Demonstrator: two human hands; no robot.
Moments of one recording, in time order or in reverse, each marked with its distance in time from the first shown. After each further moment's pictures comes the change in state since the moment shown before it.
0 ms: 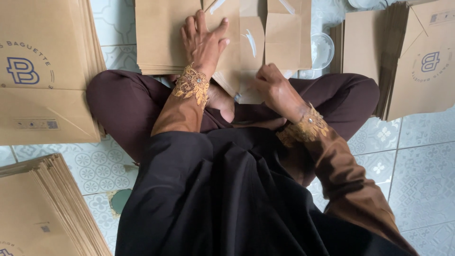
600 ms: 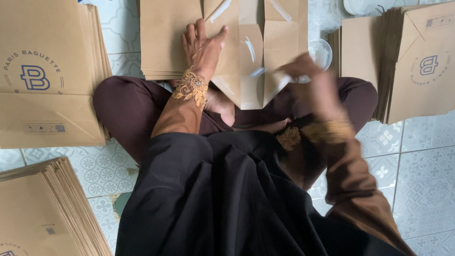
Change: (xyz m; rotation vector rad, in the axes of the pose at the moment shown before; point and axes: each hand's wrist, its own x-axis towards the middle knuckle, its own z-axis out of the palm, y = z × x) left_hand 0.001 0.000 -0.014 -0.053 0.041 0.037; right_hand -0.033 0.039 -0.049 0.070 0.097 0.163
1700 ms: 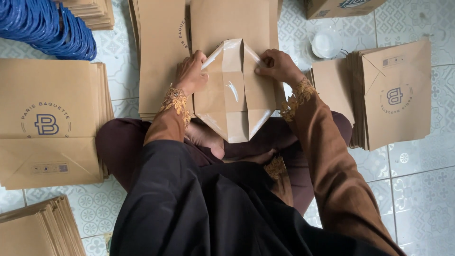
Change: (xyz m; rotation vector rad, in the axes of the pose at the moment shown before) left_hand 0.076 -0.035 0.012 -0.235 -0.389 -0.030; right_hand 0.110 0.164 0.014 0.101 -0.059 0.340
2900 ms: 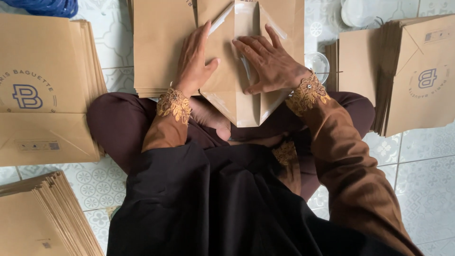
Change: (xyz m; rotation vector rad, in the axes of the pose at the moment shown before) left_hand -0.065 0.007 0.013 -0.110 0.310 0.237; right_hand -0.023 -0.084 0.043 -0.524 -0.374 -0.535
